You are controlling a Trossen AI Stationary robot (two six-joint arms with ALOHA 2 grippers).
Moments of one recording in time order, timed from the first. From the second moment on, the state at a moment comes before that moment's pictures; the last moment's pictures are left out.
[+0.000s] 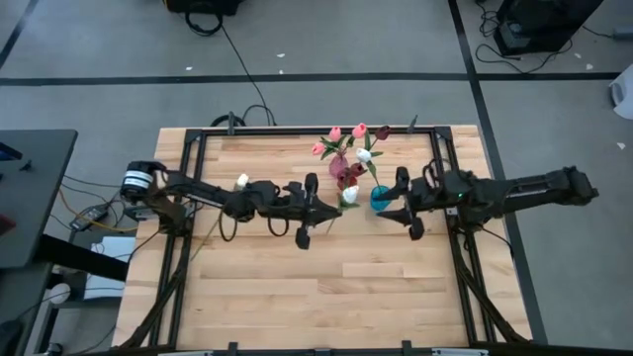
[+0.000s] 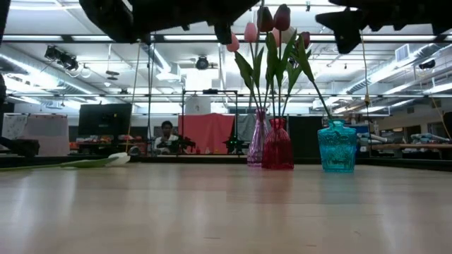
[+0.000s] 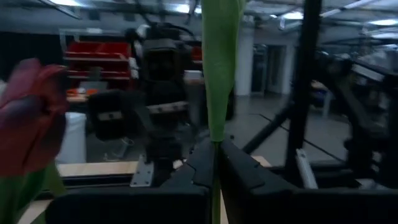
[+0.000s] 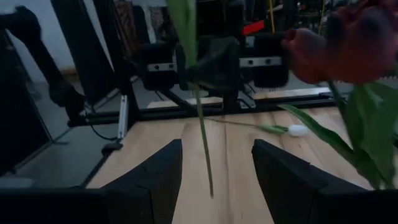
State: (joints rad) left arm -0.05 1.64 0.87 0.97 0.08 -0.03; right arm 0.04 0.72 0.43 0.21 -0.06 0.13
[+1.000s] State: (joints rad) left arm -0.06 1.83 1.16 0.72 0.05 0.00; right arm 0.19 1.05 0.43 0.53 0.19 -0.02
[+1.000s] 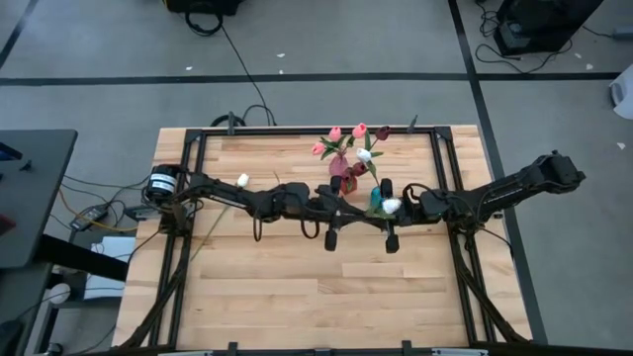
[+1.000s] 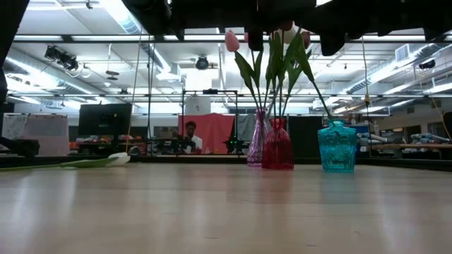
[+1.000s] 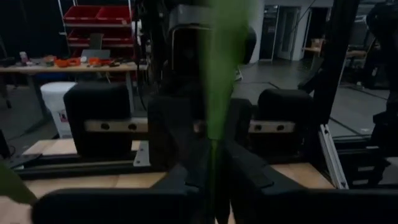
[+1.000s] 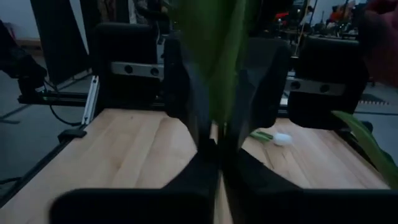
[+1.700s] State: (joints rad) left arm -0.11 1.74 1.16 0.33 0.06 0.08; right arm 0.17 0.74 0.74 -0.53 0.54 0.21
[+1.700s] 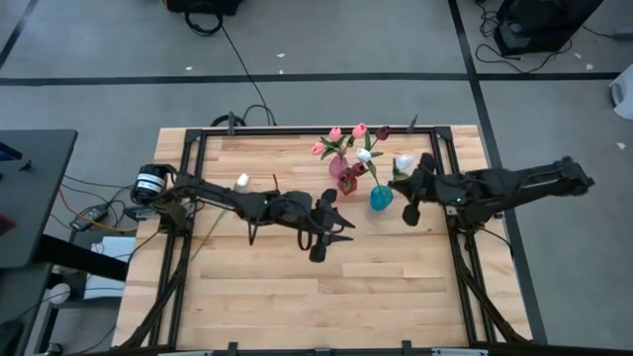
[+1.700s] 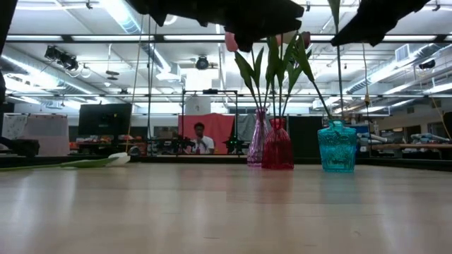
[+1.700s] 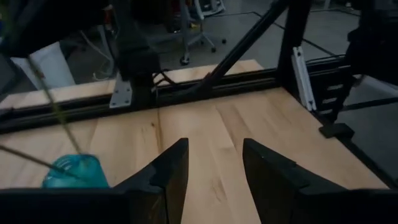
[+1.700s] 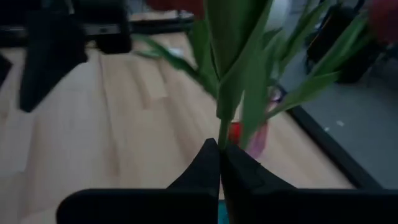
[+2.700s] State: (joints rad) left arm -0.14 1.62 0.79 0.23 -0.24 -0.23; right arm 0.00 0.66 0.55 -0.45 0.47 0.21
